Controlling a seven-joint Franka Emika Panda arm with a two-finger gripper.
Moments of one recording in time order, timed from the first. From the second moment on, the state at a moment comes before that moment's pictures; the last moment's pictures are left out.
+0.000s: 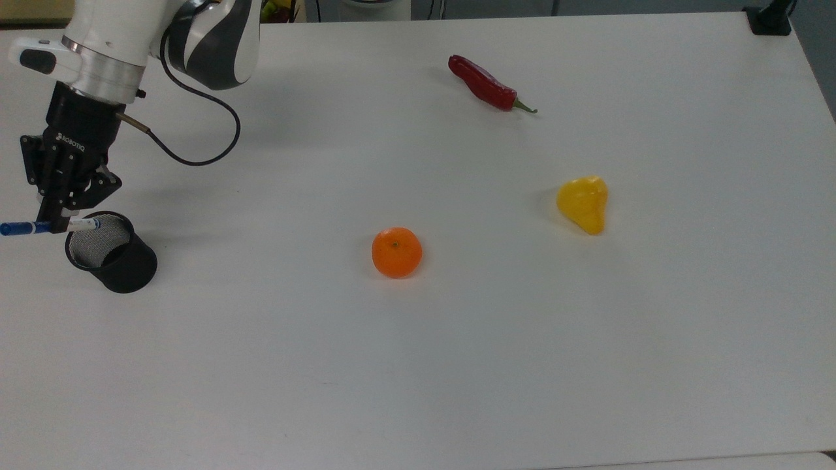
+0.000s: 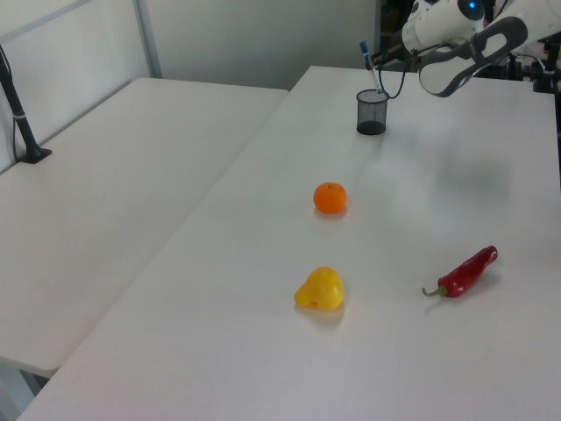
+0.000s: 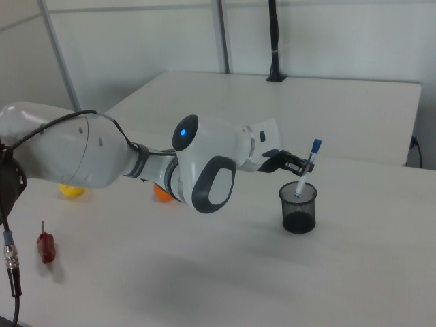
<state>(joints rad) -0.09 0.50 -0.30 -1.78 -0.04 3.22 0.16</state>
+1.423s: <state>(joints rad) -0.09 0.51 -0.30 -1.80 -0.04 3.23 0.16</state>
